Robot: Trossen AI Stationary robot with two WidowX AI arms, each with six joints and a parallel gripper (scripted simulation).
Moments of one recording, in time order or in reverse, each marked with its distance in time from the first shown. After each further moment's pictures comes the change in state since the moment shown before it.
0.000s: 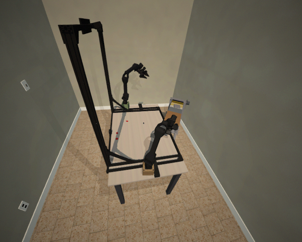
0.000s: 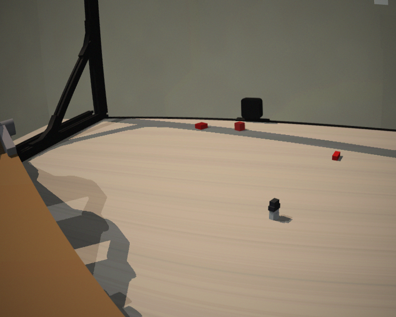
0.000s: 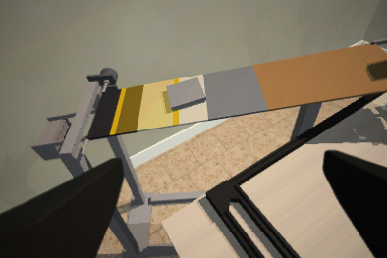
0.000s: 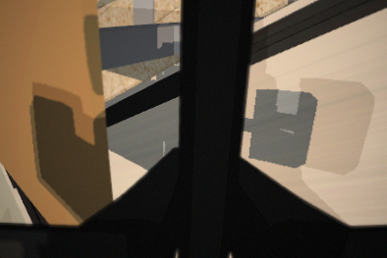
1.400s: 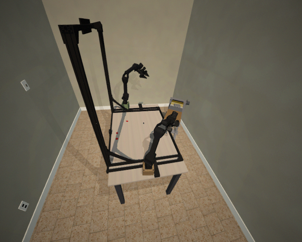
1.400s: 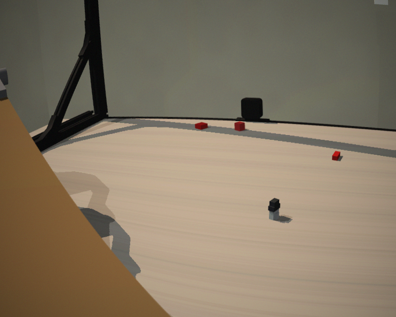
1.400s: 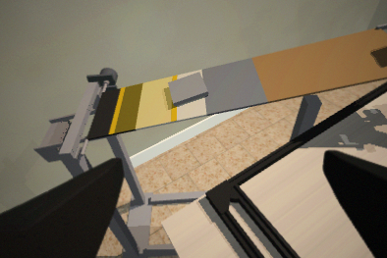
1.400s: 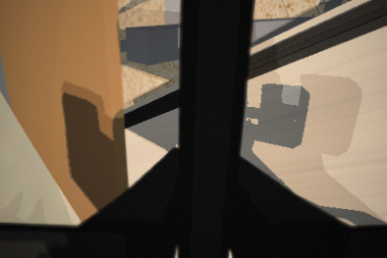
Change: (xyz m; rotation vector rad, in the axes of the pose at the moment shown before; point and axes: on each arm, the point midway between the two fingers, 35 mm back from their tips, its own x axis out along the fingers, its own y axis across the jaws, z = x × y) left arm 0.000 0.000 0.000 0.000 0.000 -0.001; right arm -0.036 0.036 0.000 0.001 0.002 0.075
